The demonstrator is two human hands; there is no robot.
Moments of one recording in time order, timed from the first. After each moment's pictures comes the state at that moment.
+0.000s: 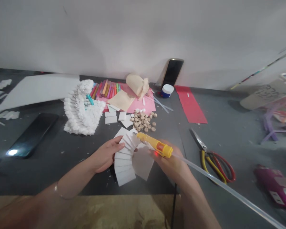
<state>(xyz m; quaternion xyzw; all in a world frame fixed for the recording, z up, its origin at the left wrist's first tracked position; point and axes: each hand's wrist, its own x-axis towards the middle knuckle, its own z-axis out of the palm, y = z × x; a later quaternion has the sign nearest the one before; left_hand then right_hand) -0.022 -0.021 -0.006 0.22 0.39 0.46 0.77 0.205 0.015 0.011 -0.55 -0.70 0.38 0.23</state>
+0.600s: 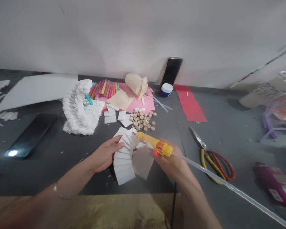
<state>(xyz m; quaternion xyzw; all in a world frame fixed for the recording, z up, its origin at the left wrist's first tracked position) -0.023 -0.021 -0.006 0.22 0.39 0.45 0.77 0.208 0.015 0.005 -0.57 -0.69 0.37 0.24</state>
